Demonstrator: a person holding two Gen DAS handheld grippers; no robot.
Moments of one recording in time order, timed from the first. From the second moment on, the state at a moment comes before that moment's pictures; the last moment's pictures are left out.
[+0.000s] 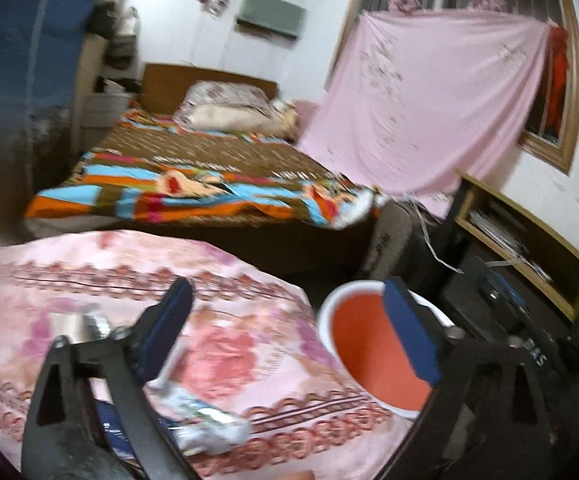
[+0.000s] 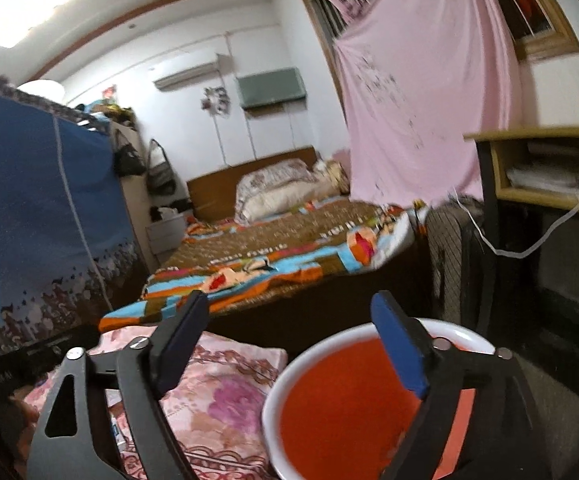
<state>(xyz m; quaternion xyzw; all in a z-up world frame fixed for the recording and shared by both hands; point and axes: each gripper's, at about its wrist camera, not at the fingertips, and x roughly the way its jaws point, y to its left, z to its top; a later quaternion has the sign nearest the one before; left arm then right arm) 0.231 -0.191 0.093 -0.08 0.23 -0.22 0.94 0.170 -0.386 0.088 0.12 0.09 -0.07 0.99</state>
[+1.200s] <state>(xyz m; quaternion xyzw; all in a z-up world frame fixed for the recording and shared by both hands) 0.144 -0.050 0.062 -0.03 0.16 -0.04 0.99 0.160 -0.248 0.073 -0.07 0.06 0.10 0.99</state>
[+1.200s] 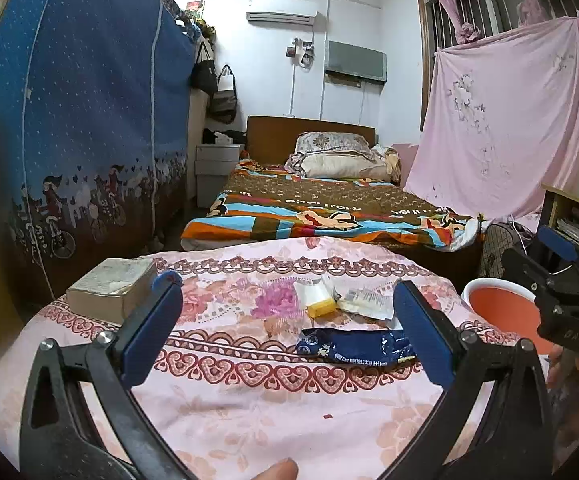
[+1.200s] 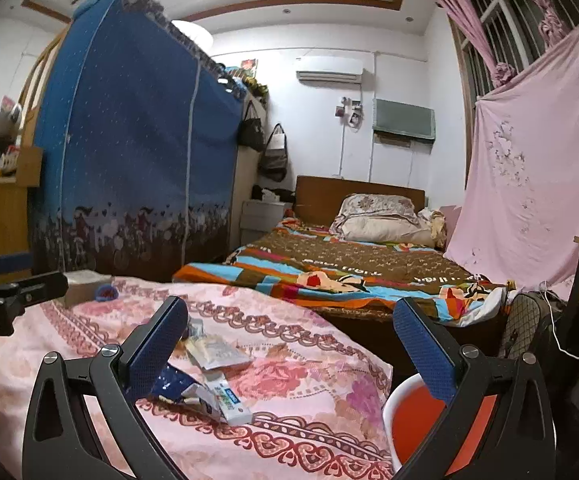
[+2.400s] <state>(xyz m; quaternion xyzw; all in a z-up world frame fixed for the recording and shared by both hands) 0.233 -0.069 -0.005 -0.23 0.43 -0.12 0.86 0.226 -0.252 0.025 -0.03 0.31 0.14 0.94</state>
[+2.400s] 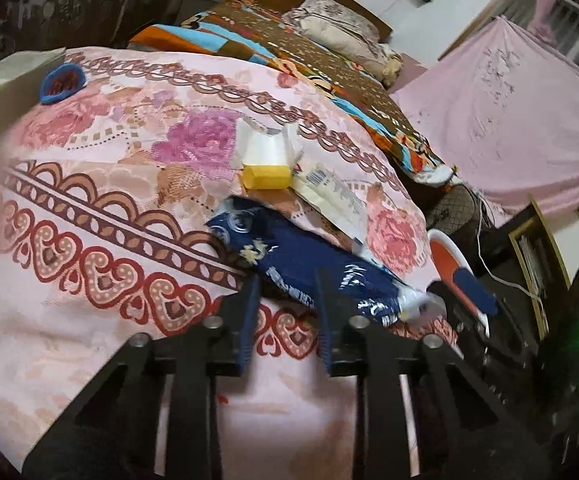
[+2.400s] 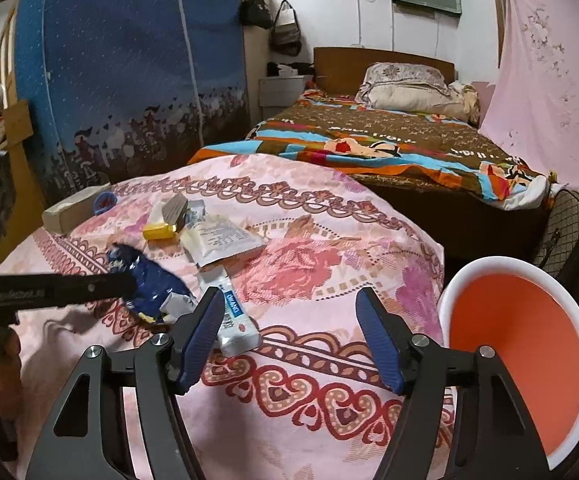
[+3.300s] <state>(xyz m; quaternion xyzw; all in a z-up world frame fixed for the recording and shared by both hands) 0.212 -0.042 0.041 -0.12 0.34 -0.07 0.93 0.239 -0.225 0.007 -0.05 0.37 0.21 0.90</state>
